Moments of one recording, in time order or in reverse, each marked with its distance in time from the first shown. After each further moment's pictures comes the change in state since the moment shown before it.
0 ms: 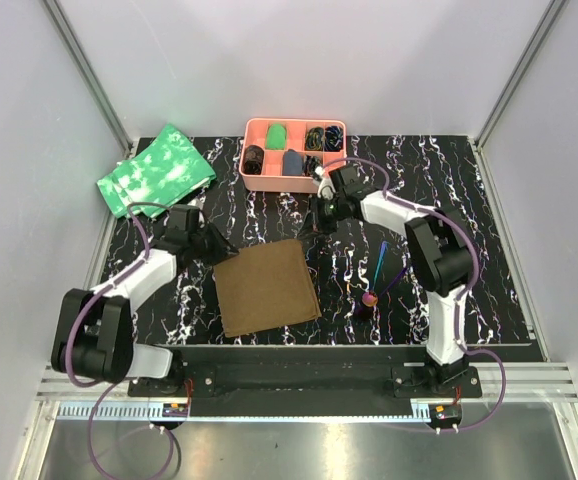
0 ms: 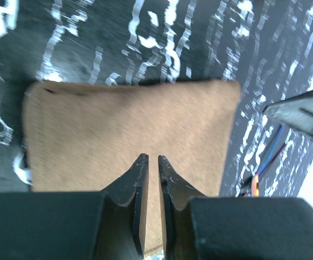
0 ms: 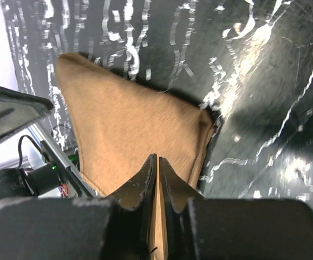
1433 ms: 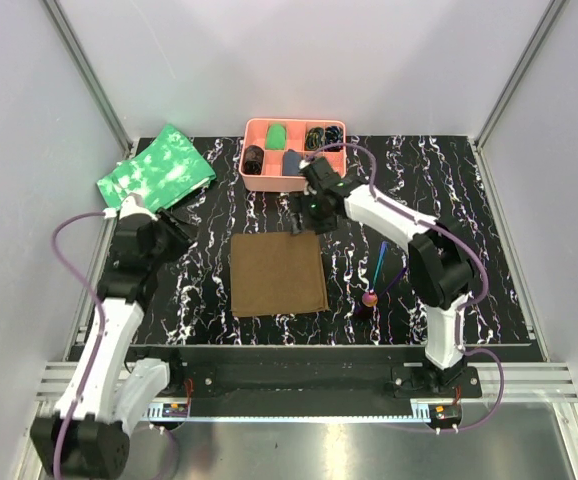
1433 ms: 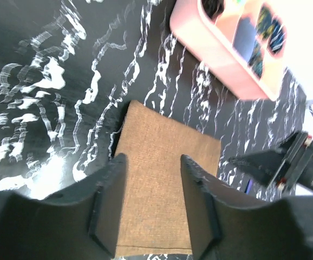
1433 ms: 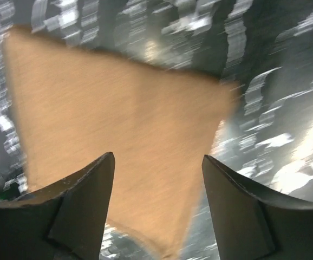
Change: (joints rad) left arm 0.135 -0.446 0.016 -0.165 -0.210 -0.010; right arm 0.117 -0.032 0.184 -0.331 0.489 -0.076
